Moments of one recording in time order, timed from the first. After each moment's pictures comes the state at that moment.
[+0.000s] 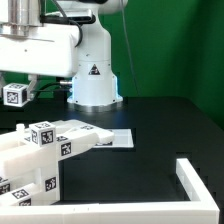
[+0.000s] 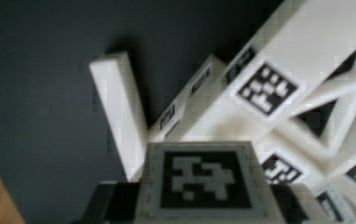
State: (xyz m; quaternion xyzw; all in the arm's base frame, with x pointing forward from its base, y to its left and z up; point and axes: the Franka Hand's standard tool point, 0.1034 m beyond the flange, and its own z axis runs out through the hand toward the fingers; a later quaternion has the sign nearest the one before) arm 0.533 -0.149 0.154 0.99 -0.09 0.06 0.07
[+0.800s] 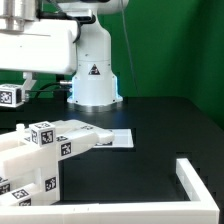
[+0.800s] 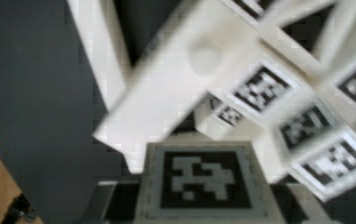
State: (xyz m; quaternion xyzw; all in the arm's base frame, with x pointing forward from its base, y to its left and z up) arm 0.571 -0.137 0.165 0.99 -0.10 0.12 0.04
